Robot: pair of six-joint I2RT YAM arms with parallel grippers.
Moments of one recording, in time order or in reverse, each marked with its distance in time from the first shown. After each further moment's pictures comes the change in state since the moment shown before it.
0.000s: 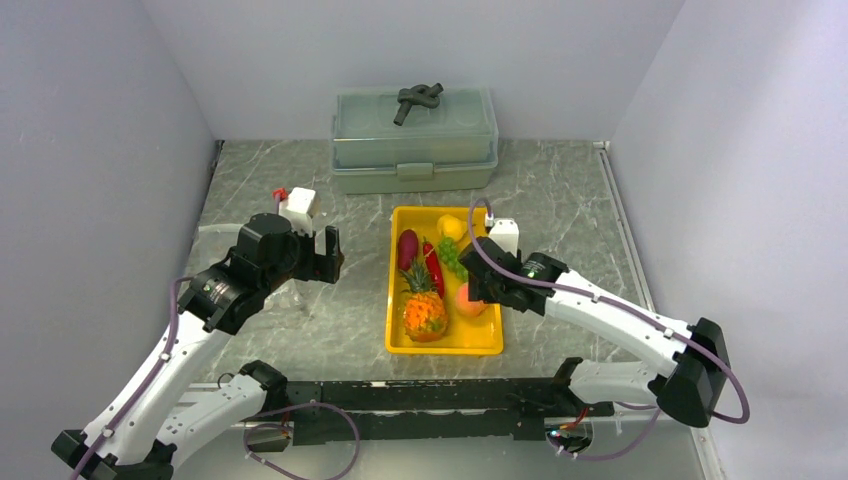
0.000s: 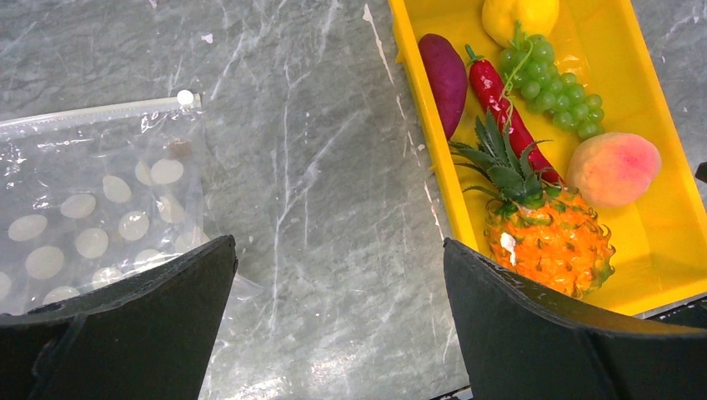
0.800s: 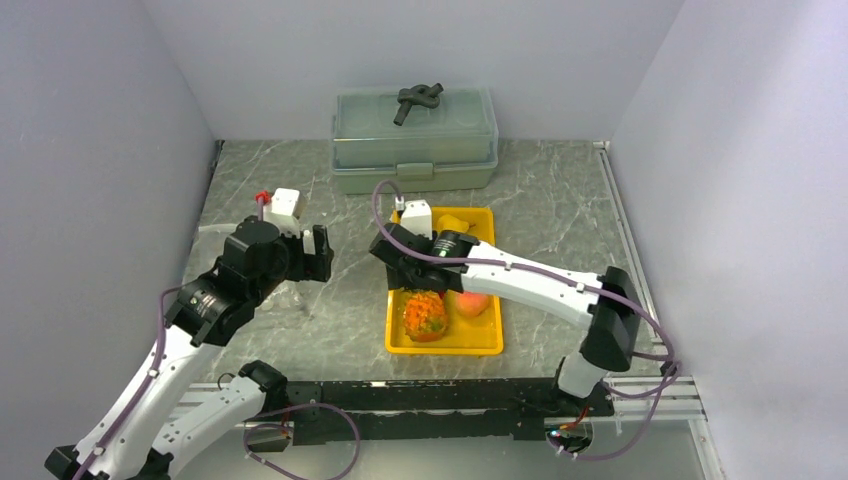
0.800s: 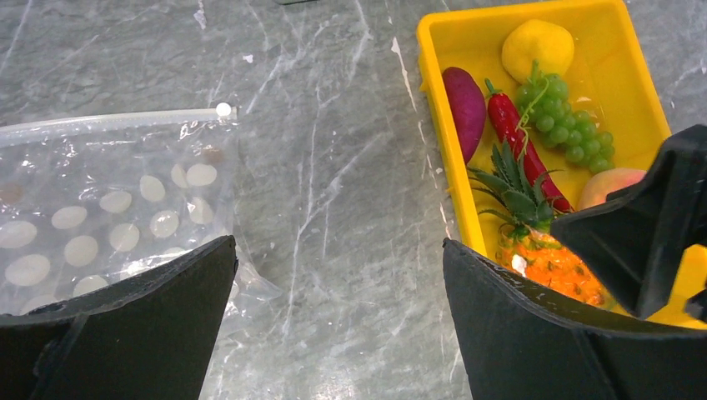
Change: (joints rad) left arm 0.000 -0.064 0.000 -0.002 -0.076 -0.014; right arm 0.220 0.454 0.526 0.008 -0.011 0.040
